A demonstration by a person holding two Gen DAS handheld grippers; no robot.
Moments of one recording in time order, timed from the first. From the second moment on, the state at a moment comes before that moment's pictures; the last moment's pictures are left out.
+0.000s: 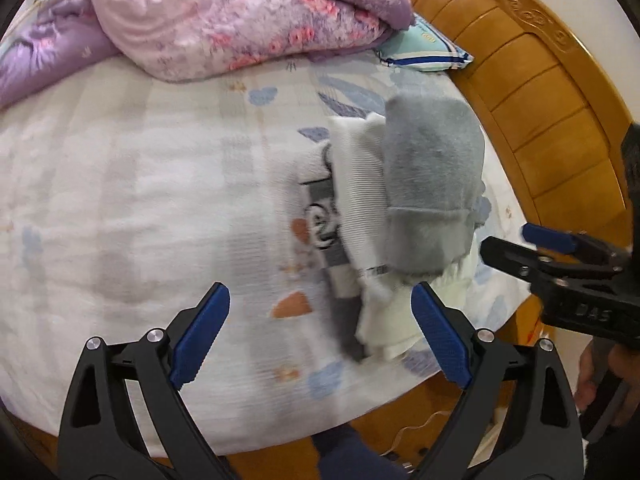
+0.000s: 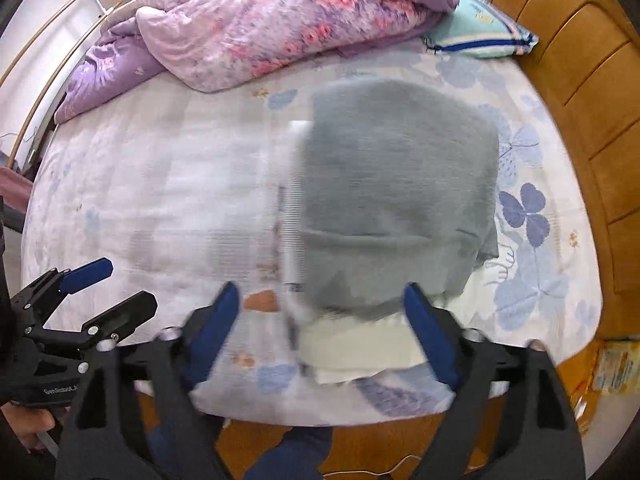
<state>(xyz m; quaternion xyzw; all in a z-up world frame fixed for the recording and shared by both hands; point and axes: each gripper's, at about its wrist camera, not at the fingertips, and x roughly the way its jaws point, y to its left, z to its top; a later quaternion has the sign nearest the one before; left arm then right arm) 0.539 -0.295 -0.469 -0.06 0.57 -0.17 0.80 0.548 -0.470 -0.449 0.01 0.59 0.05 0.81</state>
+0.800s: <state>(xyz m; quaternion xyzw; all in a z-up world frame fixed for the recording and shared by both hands) 0.404 -0.120 -0.301 -0.06 0.46 -0.20 0.87 0.403 -0.282 -0.299 -0.05 0.50 -0.04 0.87</state>
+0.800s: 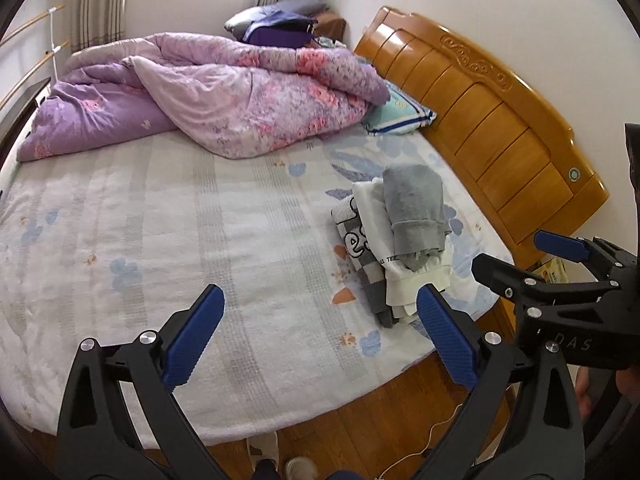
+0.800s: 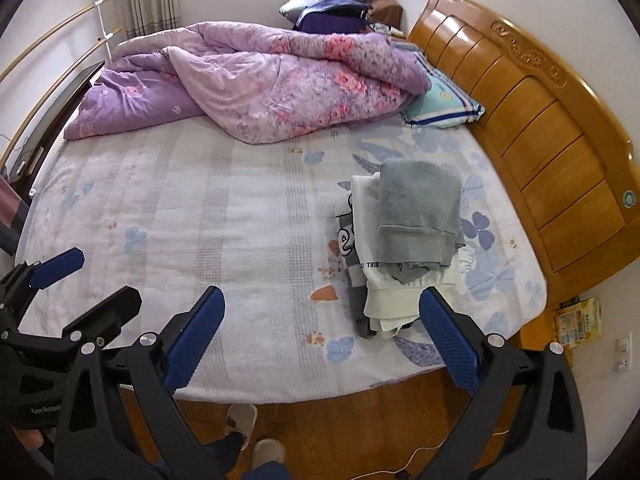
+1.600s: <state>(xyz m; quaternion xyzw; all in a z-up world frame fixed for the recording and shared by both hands) 0.180 -0.083 -0.168 -0.01 0.33 -0.07 0.94 0.224 -0.252 -0.200 -0.02 0.40 0.04 0.91</state>
